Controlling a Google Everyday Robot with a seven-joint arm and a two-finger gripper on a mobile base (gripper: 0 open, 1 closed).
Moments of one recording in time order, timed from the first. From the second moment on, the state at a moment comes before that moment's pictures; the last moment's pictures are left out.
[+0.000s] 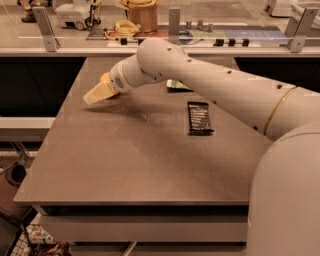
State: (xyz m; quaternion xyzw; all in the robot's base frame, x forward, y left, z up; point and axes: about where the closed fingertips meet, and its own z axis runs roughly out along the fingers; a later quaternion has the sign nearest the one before) arm 0.710 0.171 0.841 -0.45 0.75 0.24 0.42
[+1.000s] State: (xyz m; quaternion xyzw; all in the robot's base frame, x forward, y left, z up) arm 0.707 0.176 0.836 -0.45 0.75 0.24 0.41
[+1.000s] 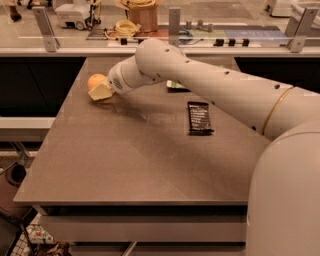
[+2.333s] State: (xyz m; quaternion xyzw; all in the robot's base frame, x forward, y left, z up) arm 0.717 0.179 0.865 -0.48 0.72 0.28 0.41
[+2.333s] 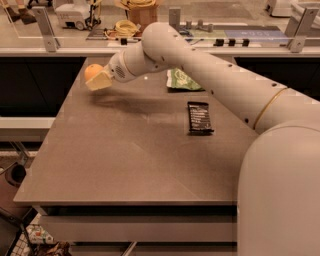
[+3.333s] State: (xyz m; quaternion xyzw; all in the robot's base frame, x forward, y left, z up) arm 0.709 0.166 0.963 -0.51 0.69 0.28 0.43
